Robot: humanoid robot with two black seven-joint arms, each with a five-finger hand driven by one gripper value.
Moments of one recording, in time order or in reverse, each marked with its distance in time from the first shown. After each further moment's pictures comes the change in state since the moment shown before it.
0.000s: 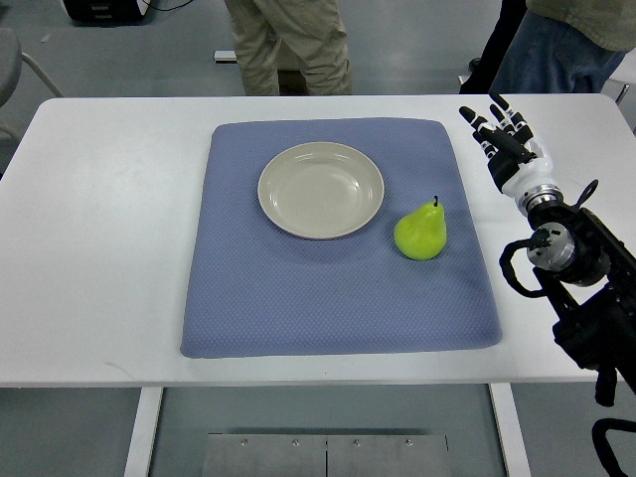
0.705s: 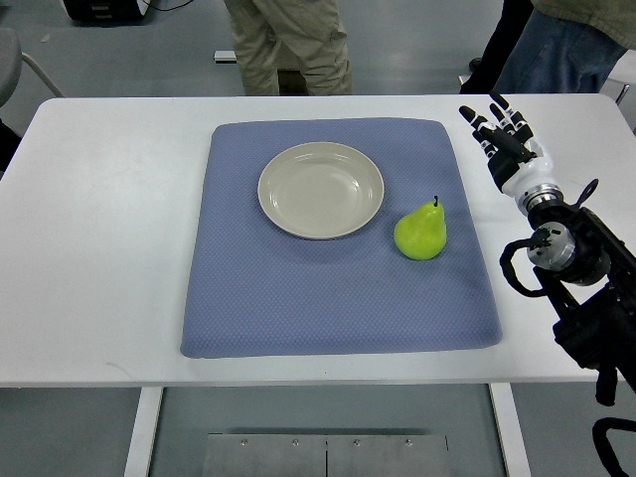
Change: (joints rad) left arm -0.003 0.000 0.000 0.000 0.000 0.000 0.000; right arm 0.003 -0.004 -0.003 0.000 0.001 0.003 0.001
